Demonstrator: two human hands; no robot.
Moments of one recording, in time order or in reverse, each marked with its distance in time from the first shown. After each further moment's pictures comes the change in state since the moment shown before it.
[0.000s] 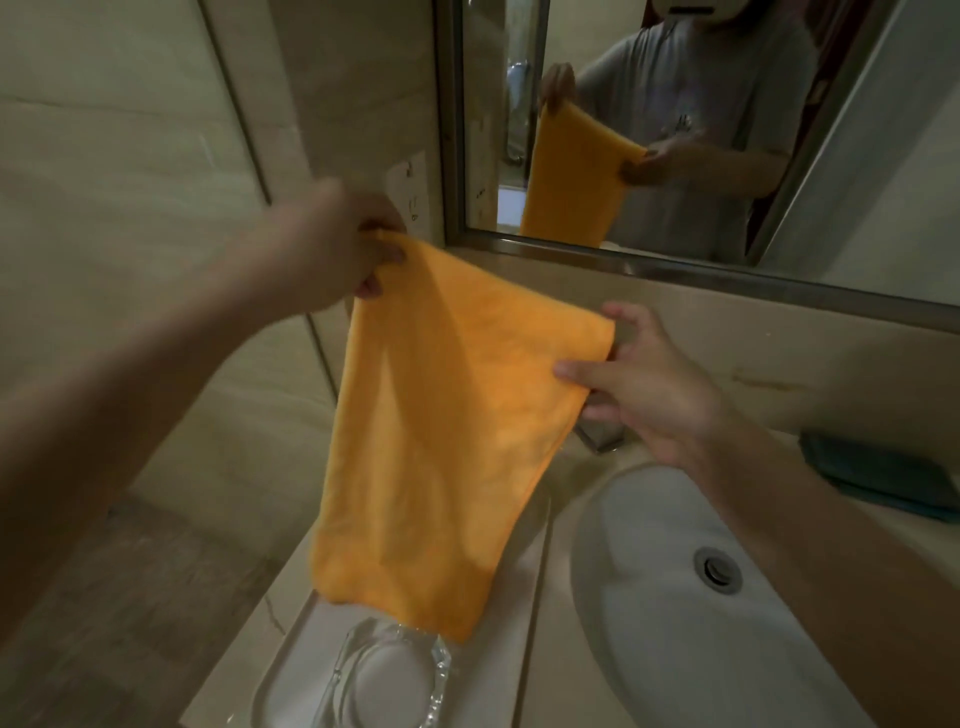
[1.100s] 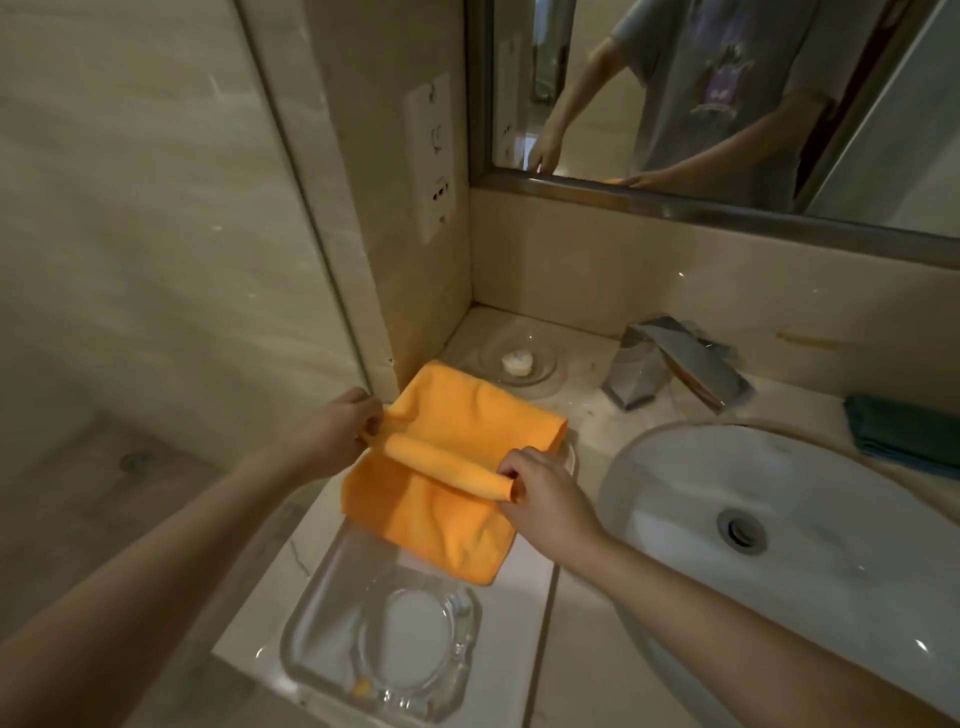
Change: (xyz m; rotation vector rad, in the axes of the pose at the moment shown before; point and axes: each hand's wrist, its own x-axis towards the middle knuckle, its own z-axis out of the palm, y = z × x) left_hand -0.071 -0.168 0.161 0.098 -0.381 0.030; right_hand -0.002 0.176 0.054 -0.946 -0.142 -0.261
